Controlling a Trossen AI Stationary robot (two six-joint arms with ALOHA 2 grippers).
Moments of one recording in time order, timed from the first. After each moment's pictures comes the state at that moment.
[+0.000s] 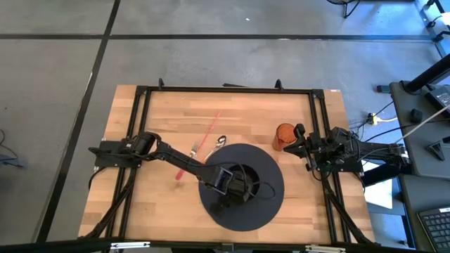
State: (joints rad) left arm -0.35 2.19 1.81 -0.81 0.07 0.13; right arm -0.07 0.05 0.01 0.08 -0.22 0.12
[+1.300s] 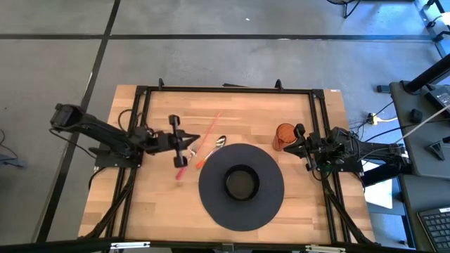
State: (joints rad) left arm -0.17 1.08 0.31 1.15 -0.31 0.36; right arm -0.07 0.05 0.01 0.09 -0.22 0.12
